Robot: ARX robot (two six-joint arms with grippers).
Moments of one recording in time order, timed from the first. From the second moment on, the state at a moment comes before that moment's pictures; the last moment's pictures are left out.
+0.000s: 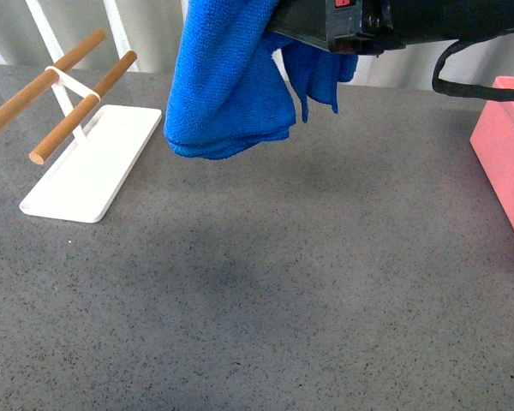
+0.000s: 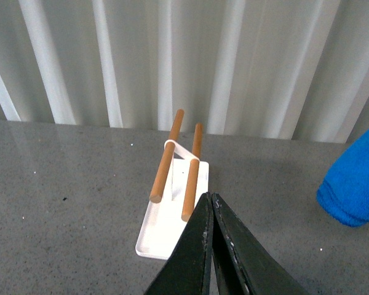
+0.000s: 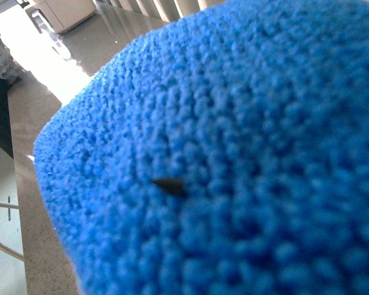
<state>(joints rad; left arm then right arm) 0.00 0.70 0.02 0.68 0.00 -0.01 0.34 1.78 0.94 0.47 -0.65 0.10</state>
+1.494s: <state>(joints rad) 0.00 0.00 0.02 0.00 0.00 -0.01 0.33 1.78 0.93 0.46 -0.61 0.07</state>
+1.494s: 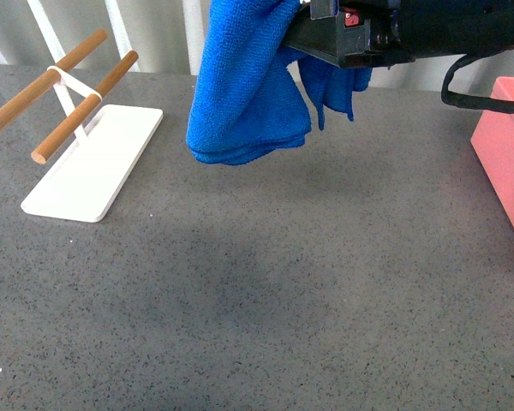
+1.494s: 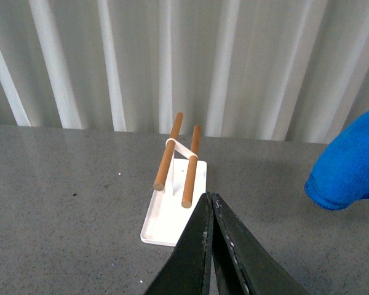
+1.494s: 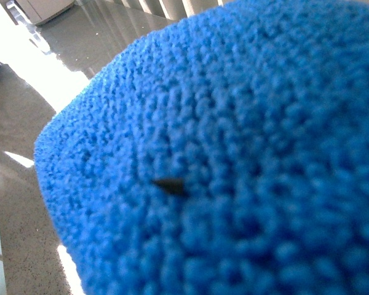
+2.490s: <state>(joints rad) 0.00 0.00 0.02 0.00 0.00 -0.01 0.19 2.09 1.14 -0.21 -0.22 -0.46</state>
